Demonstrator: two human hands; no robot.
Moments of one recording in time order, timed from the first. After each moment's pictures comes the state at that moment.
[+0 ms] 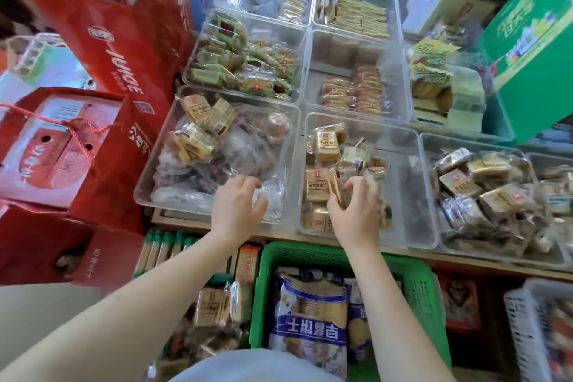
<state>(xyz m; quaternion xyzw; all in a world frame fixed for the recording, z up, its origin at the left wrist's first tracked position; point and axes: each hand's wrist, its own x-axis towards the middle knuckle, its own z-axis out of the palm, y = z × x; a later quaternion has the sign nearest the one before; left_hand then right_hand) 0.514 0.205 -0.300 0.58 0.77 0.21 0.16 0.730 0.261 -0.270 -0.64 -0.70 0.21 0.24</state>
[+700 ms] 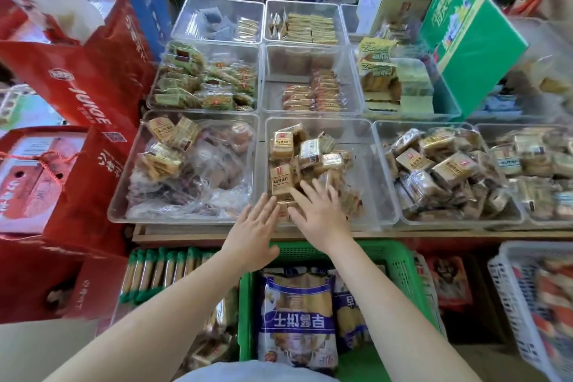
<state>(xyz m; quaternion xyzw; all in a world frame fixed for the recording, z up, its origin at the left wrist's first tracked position) 0.599 0.186 -0.293 0.76 0.62 -0.10 0.17 0.777 0.254 -0.299 -0.52 -0.84 0.13 0.00</state>
